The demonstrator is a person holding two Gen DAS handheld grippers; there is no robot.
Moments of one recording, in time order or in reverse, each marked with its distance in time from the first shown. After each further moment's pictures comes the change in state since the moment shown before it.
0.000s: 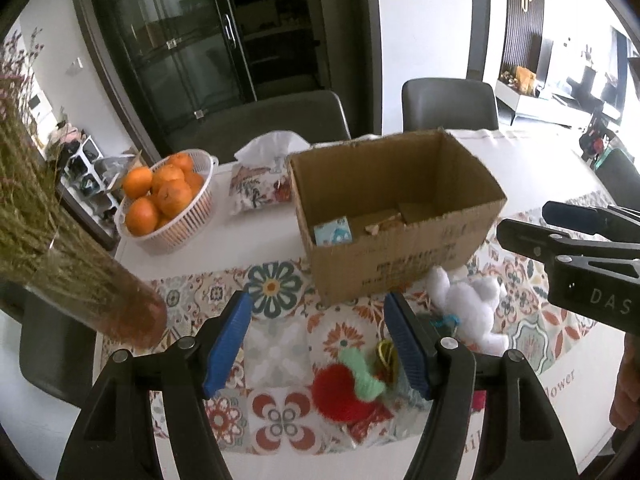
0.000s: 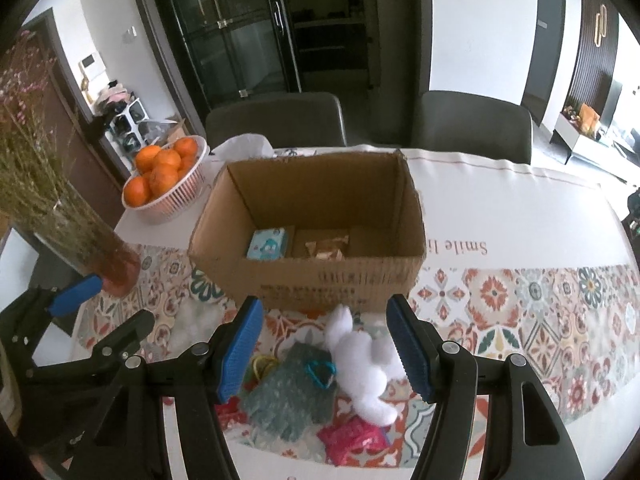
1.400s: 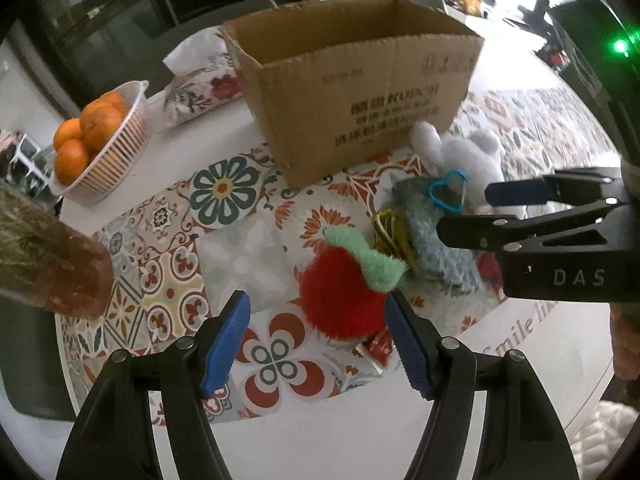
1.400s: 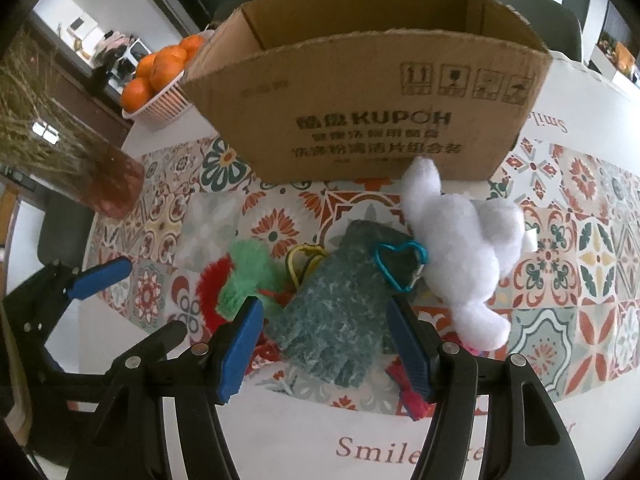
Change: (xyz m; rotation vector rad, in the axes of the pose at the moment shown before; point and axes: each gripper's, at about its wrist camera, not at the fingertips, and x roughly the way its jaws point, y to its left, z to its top) left arm 0.064 0.009 -0.084 0.191 0.234 -0.164; right arm 0.102 0.036 -0.080 0.048 0.308 0.129
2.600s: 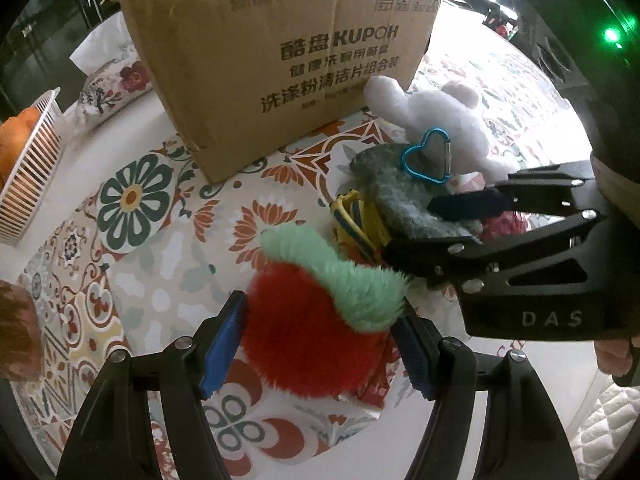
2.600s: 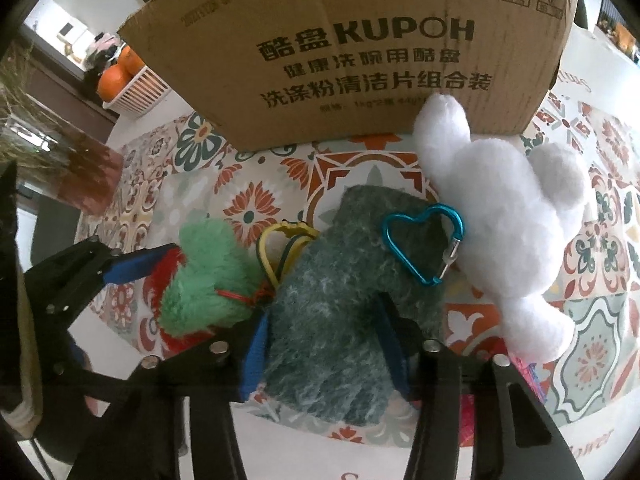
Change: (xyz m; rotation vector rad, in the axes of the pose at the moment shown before) left arm 0.072 -0.012 0.003 0.147 0.013 -0.194; right arm 0.054 -0.018 -0.011 0.048 0.024 0.038
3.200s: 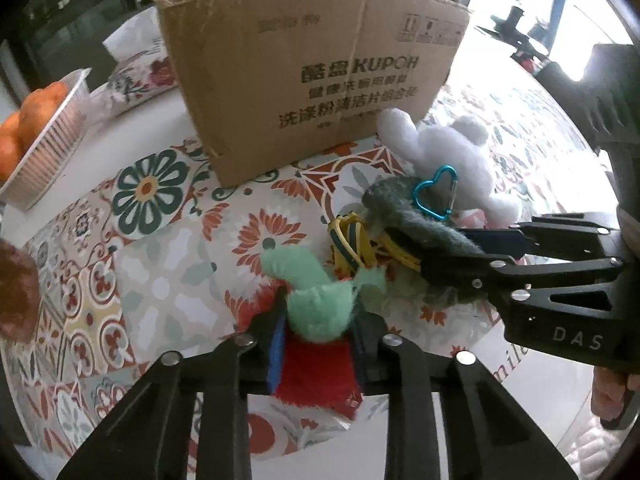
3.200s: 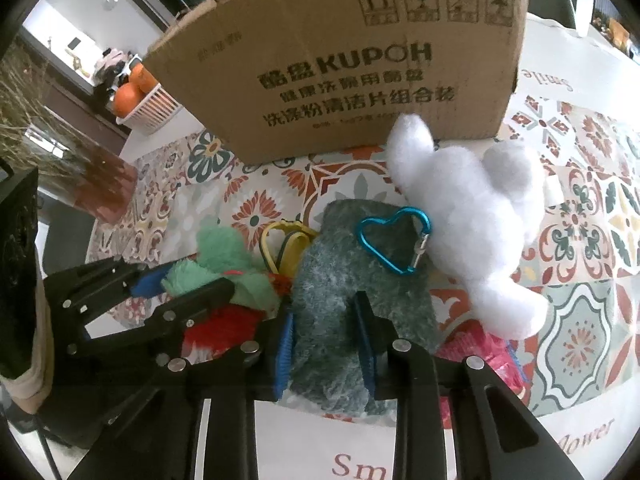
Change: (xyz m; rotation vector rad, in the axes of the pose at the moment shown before) left arm -0.009 -0.005 0.004 -0.134 -0.047 0.032; right arm -0.024 -0.011 -0.010 0.014 -0.063 0.026
